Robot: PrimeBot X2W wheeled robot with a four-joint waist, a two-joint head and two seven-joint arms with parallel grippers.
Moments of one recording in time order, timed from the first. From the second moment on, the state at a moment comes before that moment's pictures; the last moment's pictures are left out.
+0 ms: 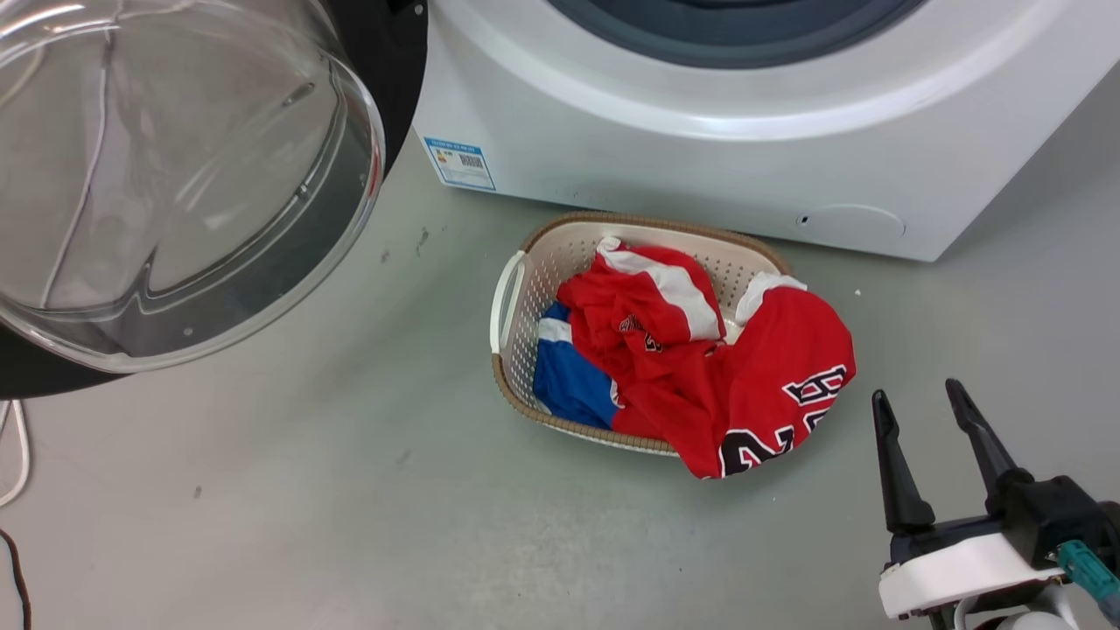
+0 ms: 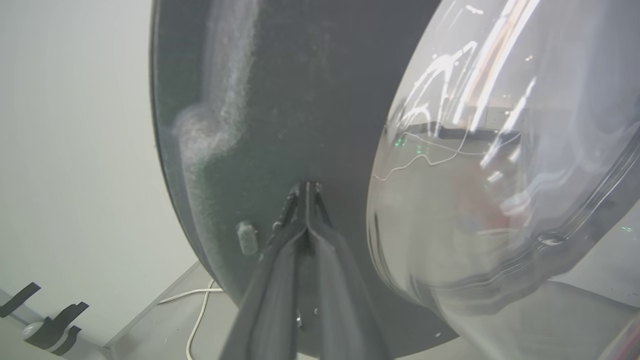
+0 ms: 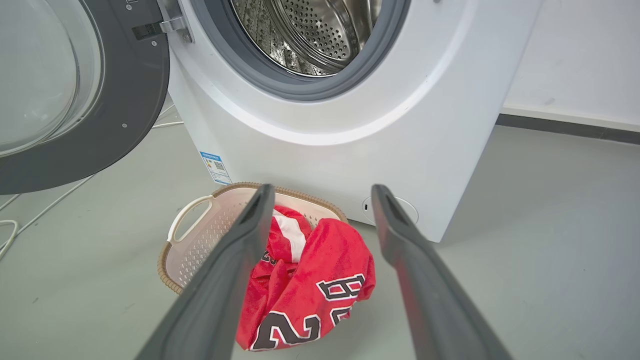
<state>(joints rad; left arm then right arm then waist) -0.44 0.46 0.44 0.59 -0.16 -0.10 -0.27 -0.02 -0.08 -0.02 0.09 0.02 0.13 -0.26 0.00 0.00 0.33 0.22</state>
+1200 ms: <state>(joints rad) -0.03 0.21 0.25 -0.01 -0.02 -0.12 -0.27 0.13 -0.05 -0.03 0.03 0.08 0.13 -0.26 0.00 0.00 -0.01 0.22</state>
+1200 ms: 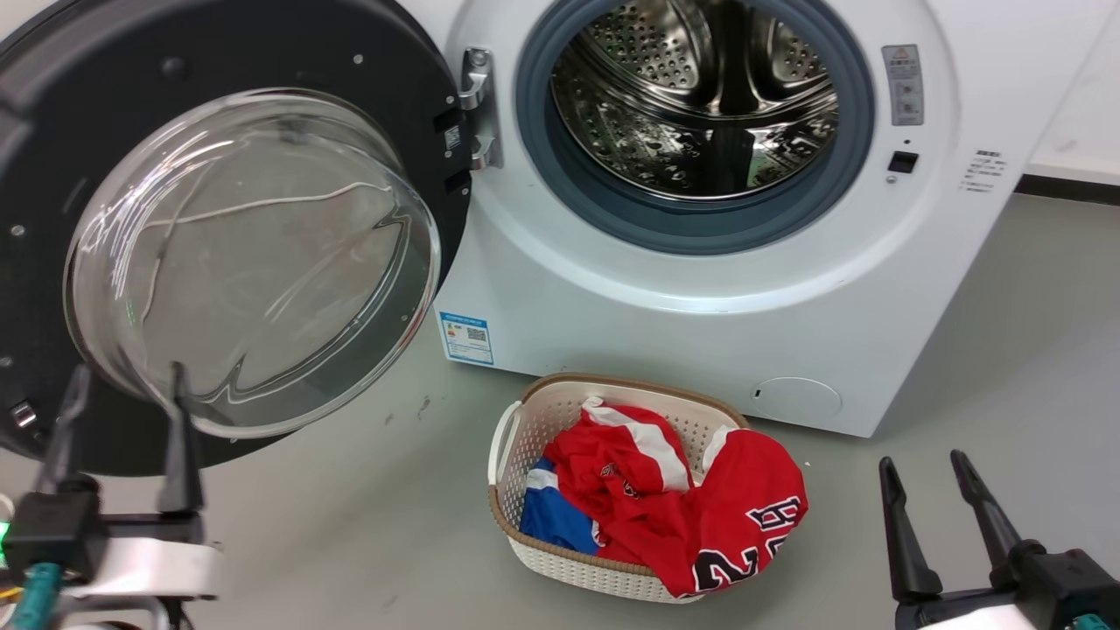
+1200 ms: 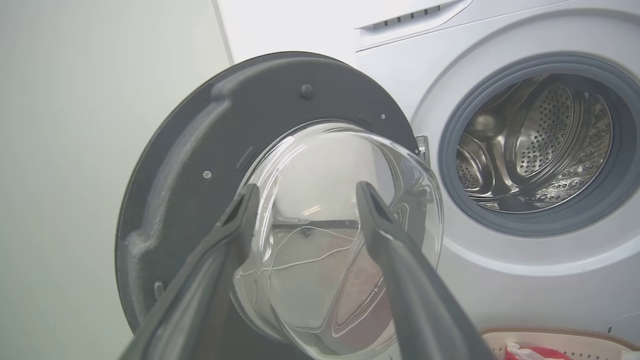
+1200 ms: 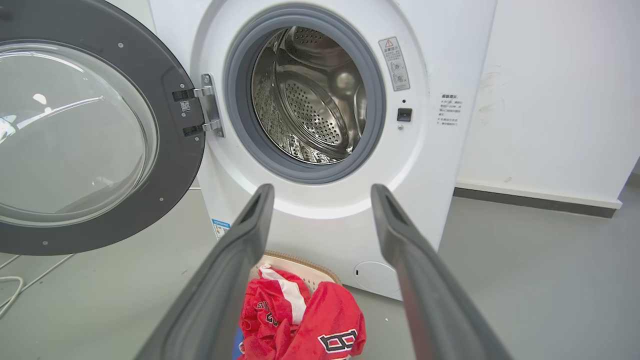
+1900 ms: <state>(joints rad) 0.07 0.07 0.11 -0.01 -0.04 -0.06 -0.27 0.17 -0.05 -0.06 -0.10 0.07 0.13 -0.26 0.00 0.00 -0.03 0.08</state>
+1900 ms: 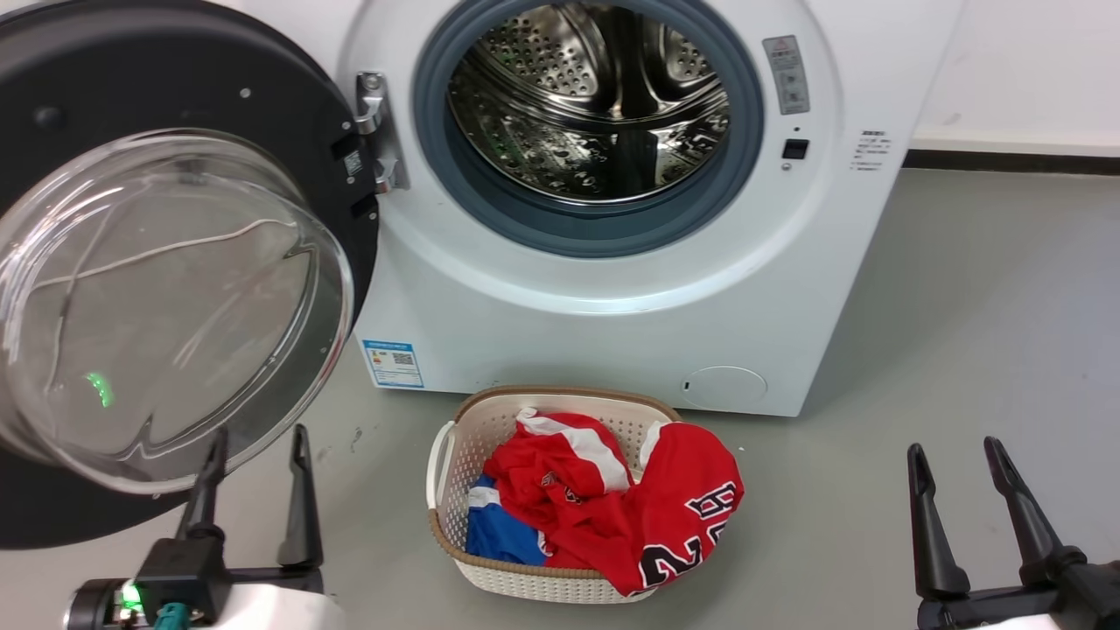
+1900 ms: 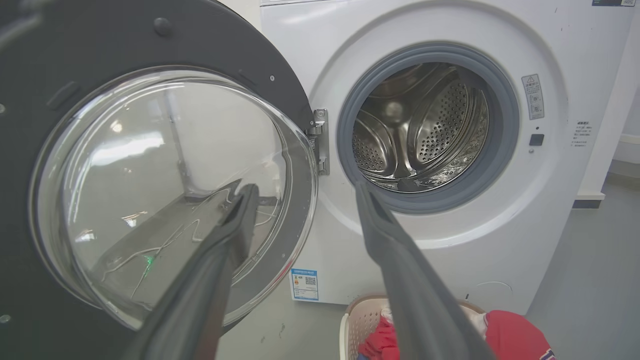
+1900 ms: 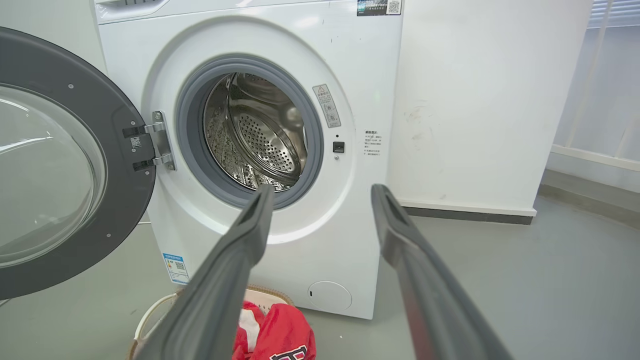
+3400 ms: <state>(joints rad) 0.10 0.05 0.00 0.15 -0.26 -0.03 -0.22 0.18 -0.06 -0.05 -0.01 0.27 0.13 -0.23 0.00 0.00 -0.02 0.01</state>
